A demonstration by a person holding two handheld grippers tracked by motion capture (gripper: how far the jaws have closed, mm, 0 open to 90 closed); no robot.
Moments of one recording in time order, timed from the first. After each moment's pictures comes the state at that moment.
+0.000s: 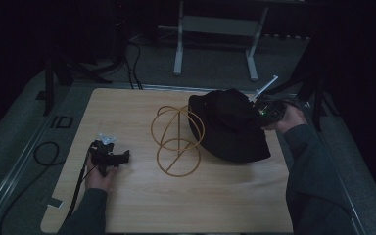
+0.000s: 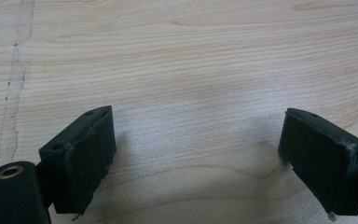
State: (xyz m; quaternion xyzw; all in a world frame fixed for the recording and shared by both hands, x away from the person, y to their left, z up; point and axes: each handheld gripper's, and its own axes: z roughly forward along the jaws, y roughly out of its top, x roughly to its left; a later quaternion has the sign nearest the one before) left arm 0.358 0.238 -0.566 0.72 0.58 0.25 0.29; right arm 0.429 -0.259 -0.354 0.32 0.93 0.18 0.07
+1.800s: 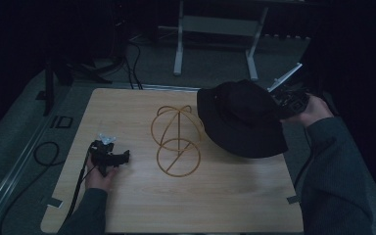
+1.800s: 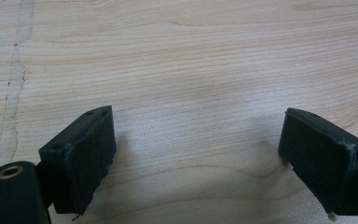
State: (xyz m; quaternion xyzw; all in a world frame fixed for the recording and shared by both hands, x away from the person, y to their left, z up) left arm 0.358 0.238 -0.566 0.72 0.58 0.25 0.29; right arm 0.414 -0.290 -0.304 0.30 0.93 0.19 0.09
